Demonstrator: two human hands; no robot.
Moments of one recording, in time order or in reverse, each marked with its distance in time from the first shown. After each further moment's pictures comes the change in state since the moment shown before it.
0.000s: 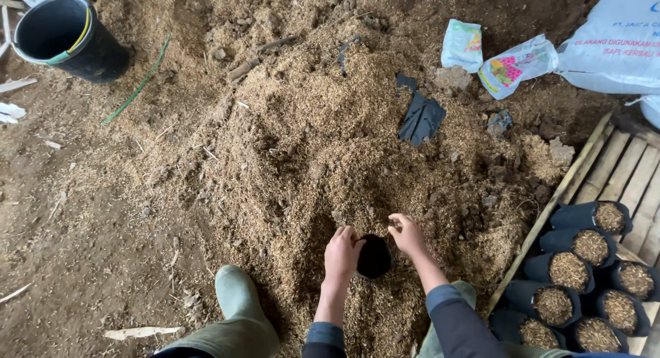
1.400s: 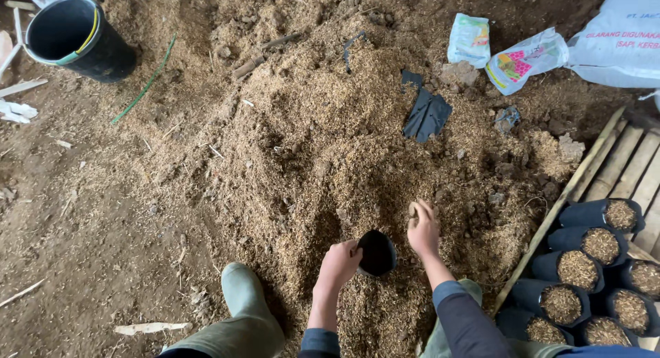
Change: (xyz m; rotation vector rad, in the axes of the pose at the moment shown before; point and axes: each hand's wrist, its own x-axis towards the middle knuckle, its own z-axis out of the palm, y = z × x) left_hand -0.016 -0.006 -0.018 -0.050 -0.331 -0.172; right_hand -0.028 -0.047 -0.026 0.018 0.344 -0.043
